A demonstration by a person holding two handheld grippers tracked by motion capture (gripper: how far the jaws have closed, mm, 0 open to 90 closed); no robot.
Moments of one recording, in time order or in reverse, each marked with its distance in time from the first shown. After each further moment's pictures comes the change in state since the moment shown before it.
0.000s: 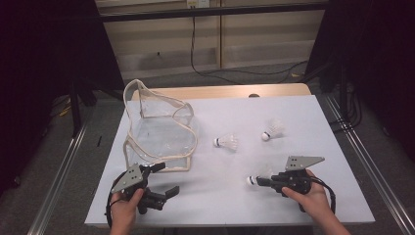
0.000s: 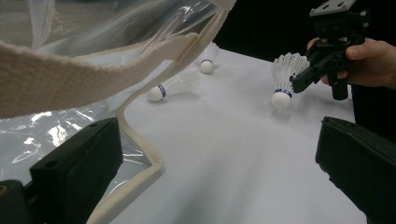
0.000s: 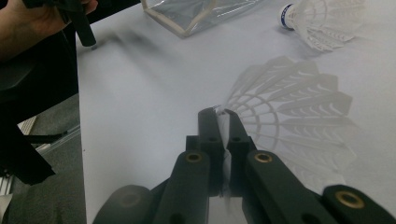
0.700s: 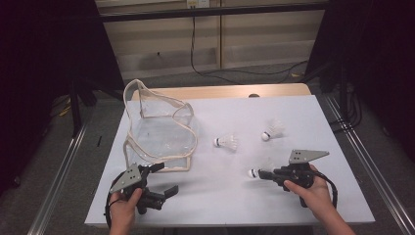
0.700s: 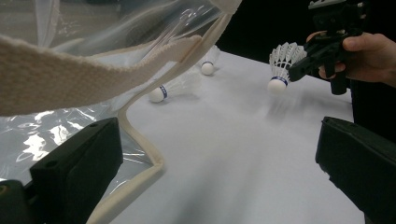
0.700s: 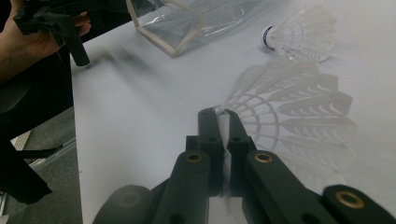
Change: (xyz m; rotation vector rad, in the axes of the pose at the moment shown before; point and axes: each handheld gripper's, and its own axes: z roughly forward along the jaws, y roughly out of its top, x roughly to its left) left arm 0.001 0.000 -0.002 -0.012 0.001 -0.010; right arm -0.005 0.015 -0.008 -0.033 -0.029 0.027
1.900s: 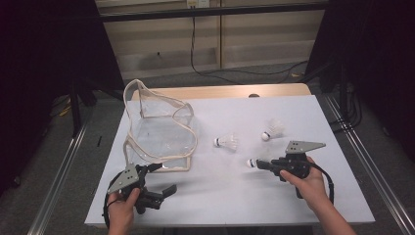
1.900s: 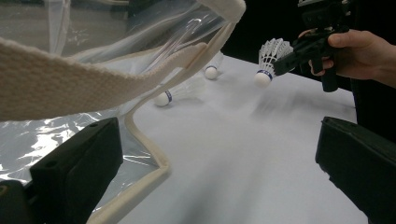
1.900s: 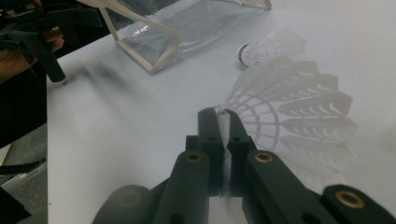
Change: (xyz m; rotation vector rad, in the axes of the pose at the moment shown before) left arm 0.001 0.001 -0.004 -0.020 0.016 0.004; right arm -0.013 0.015 0.009 -0.020 -0.056 0.012
